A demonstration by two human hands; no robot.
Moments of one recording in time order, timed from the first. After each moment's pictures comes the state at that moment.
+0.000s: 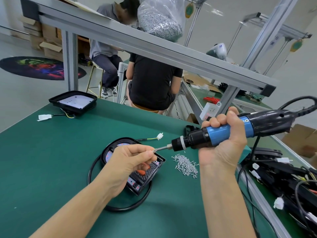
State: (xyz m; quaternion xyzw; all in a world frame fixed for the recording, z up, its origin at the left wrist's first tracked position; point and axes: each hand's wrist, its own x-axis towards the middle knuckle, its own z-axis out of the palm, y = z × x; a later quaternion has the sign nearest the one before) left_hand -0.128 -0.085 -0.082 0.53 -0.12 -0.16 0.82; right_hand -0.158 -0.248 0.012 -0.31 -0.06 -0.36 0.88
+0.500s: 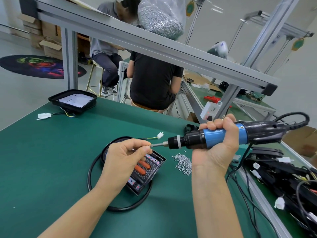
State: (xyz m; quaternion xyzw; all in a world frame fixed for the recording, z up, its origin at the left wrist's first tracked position) left_hand -0.127 -0.088 -0.087 0.60 -0.13 0.03 0.78; right_hand -0.151 -0.241 0.000 -0.27 -0.02 -0.39 0.88
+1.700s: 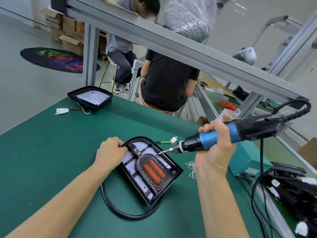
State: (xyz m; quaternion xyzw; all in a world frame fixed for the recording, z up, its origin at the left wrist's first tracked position) left_hand -0.040 -0.038 -0.133 0.89 0.07 0.00 0.45; right_hand -0.104 -0.228 -0.022 -0.42 -0.03 -0.39 0.82
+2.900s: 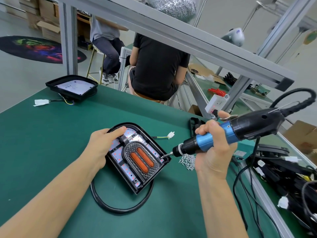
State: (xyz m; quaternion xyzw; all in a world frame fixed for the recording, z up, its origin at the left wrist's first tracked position) left_hand -0.048 -0.054 -0.129 0.56 0.11 -0.09 0.81; right_hand -0.133 -0.255 -0.042 -0.50 -0.05 -0.43 0.75
